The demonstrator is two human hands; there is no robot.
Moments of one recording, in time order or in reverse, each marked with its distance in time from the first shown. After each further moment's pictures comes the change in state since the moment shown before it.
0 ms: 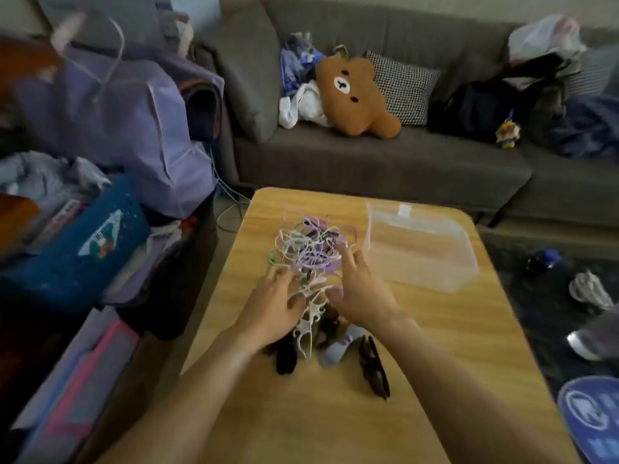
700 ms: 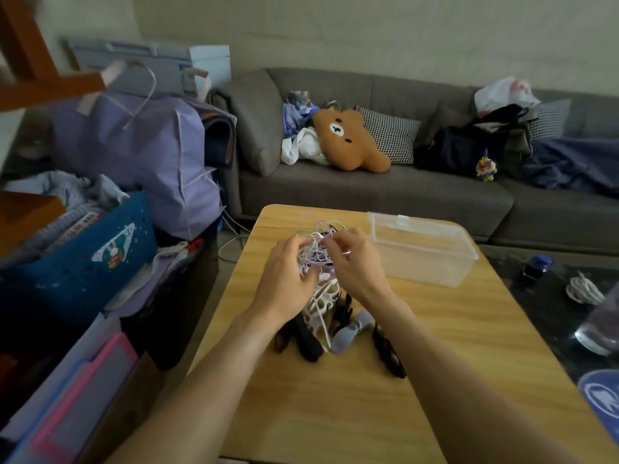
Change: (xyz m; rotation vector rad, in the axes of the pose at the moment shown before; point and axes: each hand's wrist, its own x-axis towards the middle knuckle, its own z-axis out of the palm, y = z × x) left_hand -0.013 0.001 0.003 -0.242 0.437 0.268; right_hand -0.001 -0.035 0.015 0.457 0.527 -0.097
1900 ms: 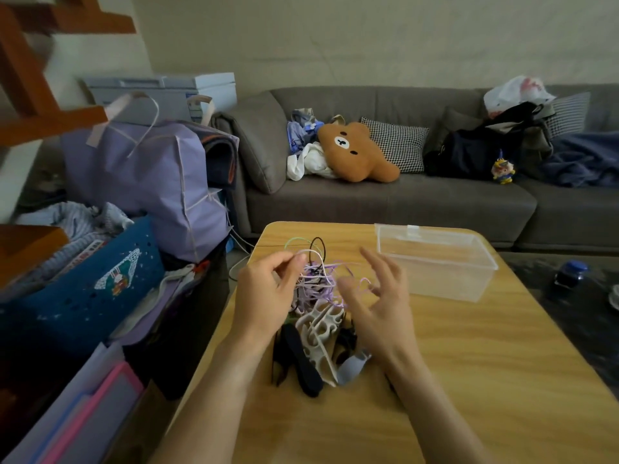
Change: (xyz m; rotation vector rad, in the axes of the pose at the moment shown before) left_hand 0.004 0.010 -0.014 -0.051 0.229 0.067; right_hand -0.054 0.004 -0.023 0.288 0.111 0.108
